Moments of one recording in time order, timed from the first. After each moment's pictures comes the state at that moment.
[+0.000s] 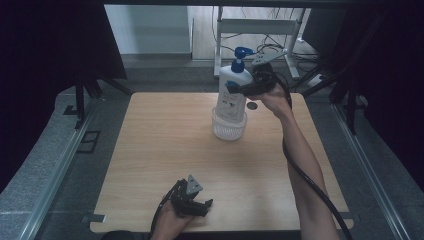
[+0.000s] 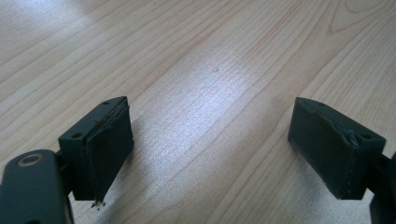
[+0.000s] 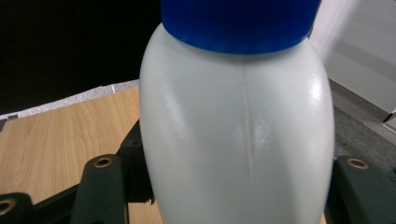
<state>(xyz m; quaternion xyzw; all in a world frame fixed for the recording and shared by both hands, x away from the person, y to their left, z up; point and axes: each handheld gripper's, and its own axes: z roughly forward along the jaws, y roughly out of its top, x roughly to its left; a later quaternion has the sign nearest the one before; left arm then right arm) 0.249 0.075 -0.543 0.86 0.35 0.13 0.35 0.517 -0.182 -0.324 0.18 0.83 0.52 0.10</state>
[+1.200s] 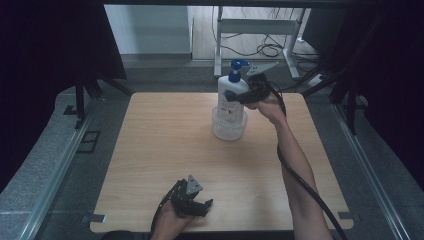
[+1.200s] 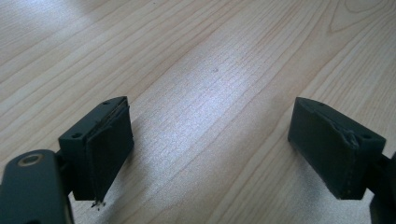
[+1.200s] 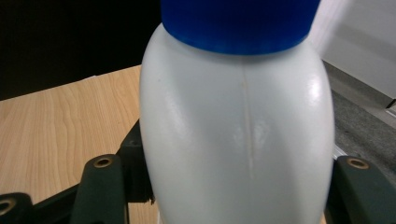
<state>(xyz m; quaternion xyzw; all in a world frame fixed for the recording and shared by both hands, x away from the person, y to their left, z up) 0.249 0.075 -0.543 0.86 0.35 0.13 0.35 0.531 -0.178 -0.371 0.19 0.84 0.51 0.10</state>
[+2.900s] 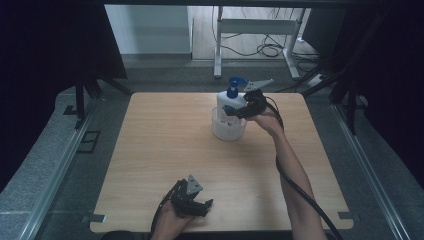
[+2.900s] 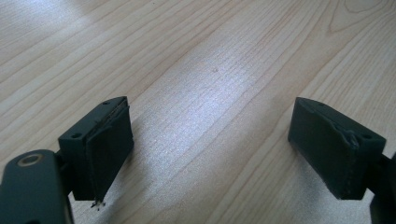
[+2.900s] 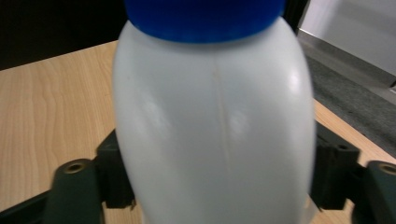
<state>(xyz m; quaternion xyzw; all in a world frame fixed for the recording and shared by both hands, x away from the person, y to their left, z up) 0.248 0.074 -0.543 0.86 0.35 0.13 0.35 0.529 -0.180 -0.429 0.21 0.84 0.49 0.10</state>
